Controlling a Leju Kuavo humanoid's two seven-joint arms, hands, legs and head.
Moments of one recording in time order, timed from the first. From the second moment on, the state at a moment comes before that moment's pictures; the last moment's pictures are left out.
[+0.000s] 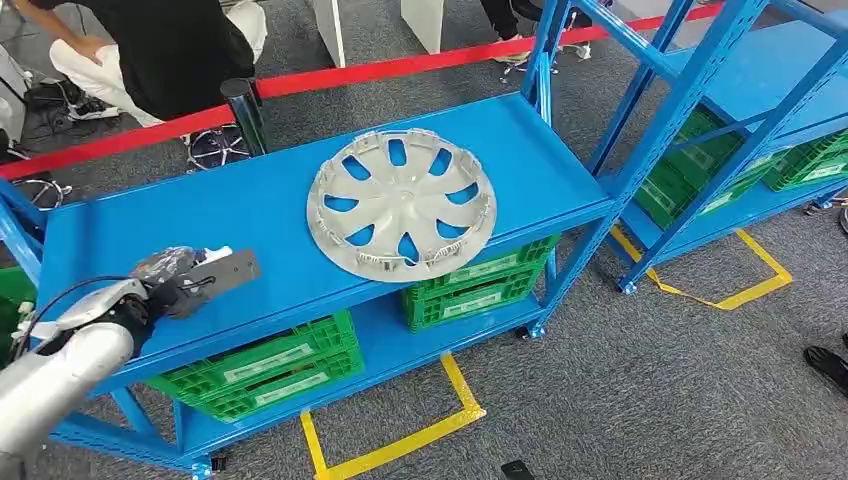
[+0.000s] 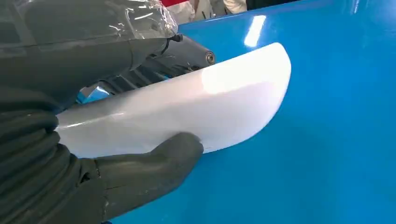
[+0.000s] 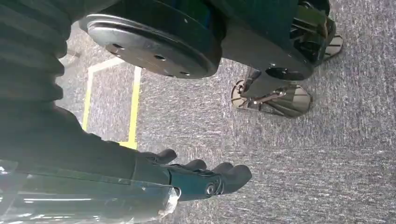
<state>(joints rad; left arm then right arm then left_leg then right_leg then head) -0.74 0.58 -0.92 -1.27 -0.31 -0.20 0.65 -0.11 0.12 -0.08 -0.17 0.30 -0.05 0.16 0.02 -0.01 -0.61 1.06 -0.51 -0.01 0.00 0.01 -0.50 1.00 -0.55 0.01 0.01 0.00</state>
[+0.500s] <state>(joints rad) -0.73 0.57 -0.92 -1.27 -0.47 -0.07 0.55 -0.10 0.12 -0.07 -0.17 0.28 -0.05 0.15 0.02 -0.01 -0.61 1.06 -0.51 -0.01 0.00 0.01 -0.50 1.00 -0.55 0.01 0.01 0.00</state>
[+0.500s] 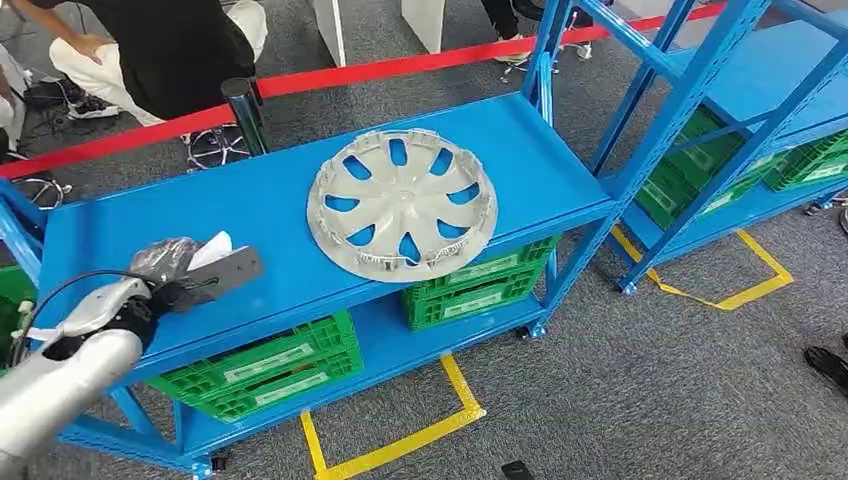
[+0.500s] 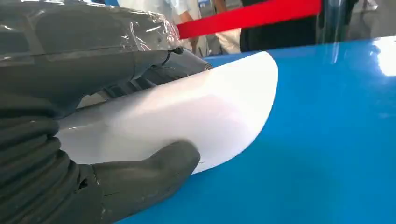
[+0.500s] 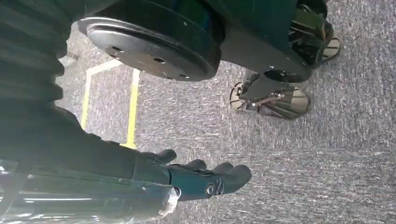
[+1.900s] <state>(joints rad) -0.40 0.48 -0.55 -1.75 0.20 0.49 -0.11 -0.09 0.12 -0.03 -0.17 0.19 -0.08 0.15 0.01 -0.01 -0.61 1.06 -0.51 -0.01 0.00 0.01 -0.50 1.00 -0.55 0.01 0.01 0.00</state>
